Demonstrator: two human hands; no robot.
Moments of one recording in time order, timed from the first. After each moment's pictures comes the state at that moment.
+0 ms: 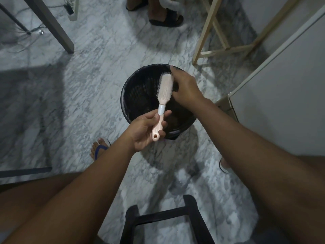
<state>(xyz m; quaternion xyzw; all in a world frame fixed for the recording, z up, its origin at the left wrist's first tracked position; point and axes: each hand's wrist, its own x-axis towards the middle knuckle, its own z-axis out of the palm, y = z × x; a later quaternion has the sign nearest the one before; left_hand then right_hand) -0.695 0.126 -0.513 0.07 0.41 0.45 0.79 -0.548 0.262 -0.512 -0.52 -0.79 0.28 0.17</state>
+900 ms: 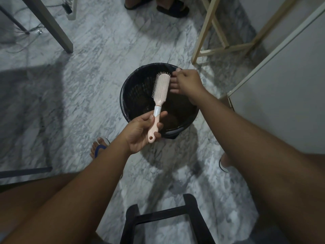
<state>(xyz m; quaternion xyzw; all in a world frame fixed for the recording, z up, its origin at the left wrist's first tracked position) -0.704 0.119 -0.518 0.08 0.40 0.44 0.79 -0.556 0.274 -0.499 -0.60 -0.46 0.59 0.28</state>
